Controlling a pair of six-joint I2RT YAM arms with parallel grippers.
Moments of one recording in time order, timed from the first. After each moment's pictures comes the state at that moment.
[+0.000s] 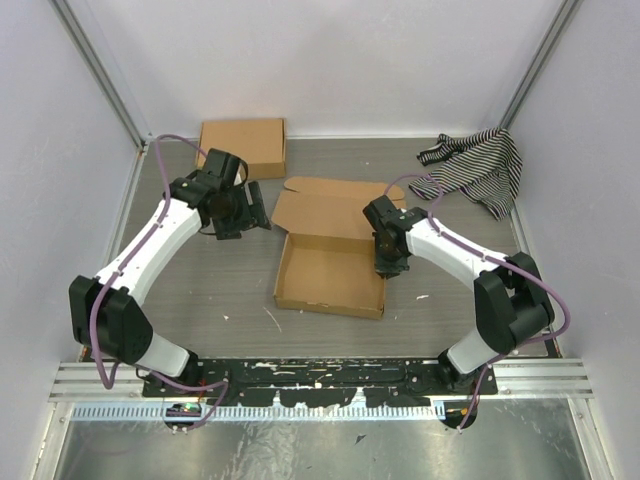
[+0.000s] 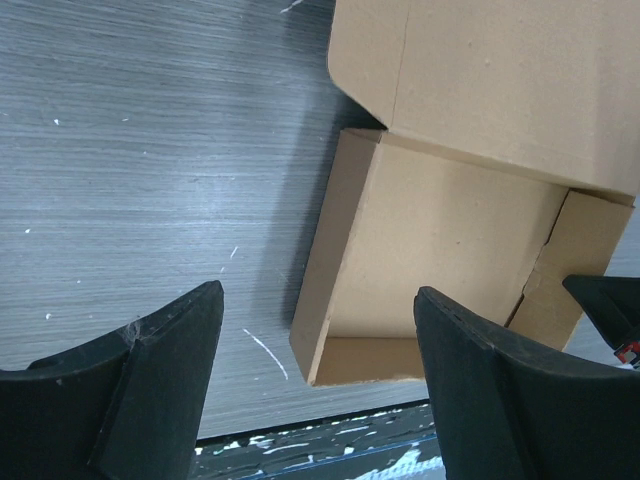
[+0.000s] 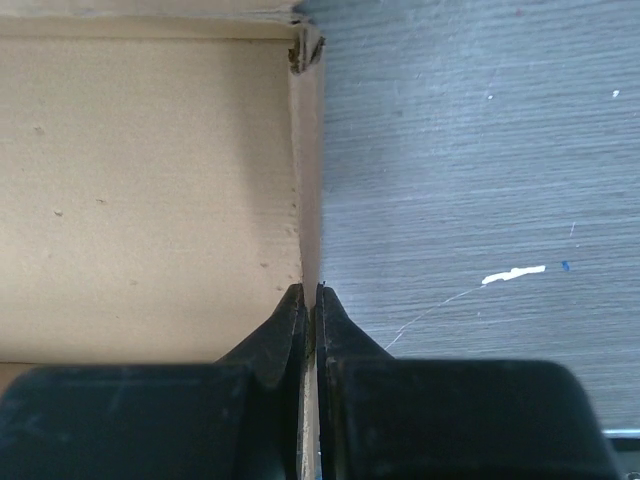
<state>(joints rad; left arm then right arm) -0.37 1.50 1.35 -0.87 0.07 -0.61 0.51 1.54 1.05 -0.83 0.13 0.58</state>
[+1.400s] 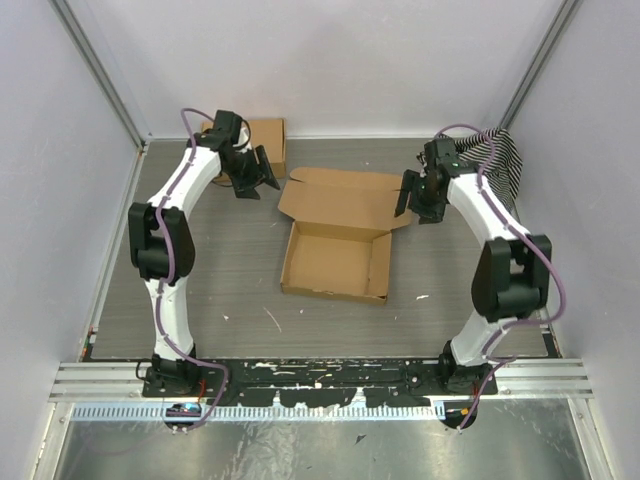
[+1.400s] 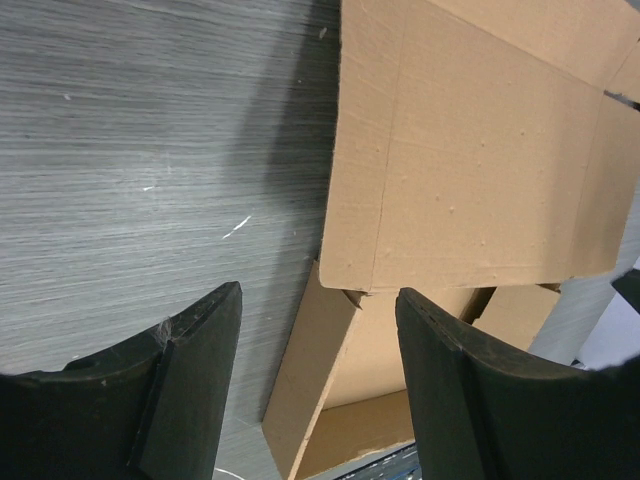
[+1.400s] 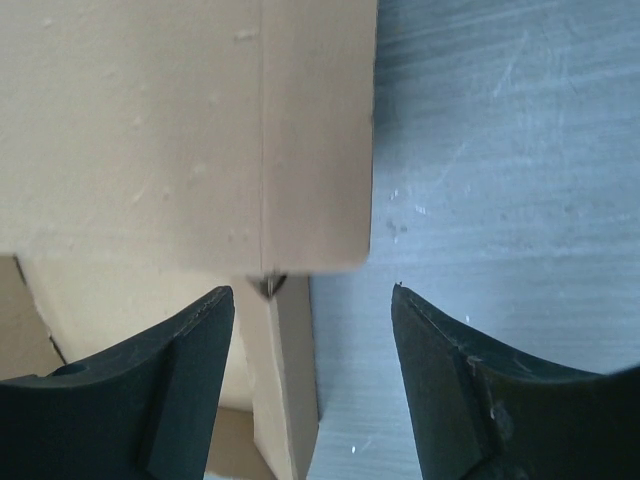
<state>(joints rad) -0.22 2.10 1.91 -0.87 0.32 -0.54 0.10 1.71 1.41 -0.80 -0.11 0.35</state>
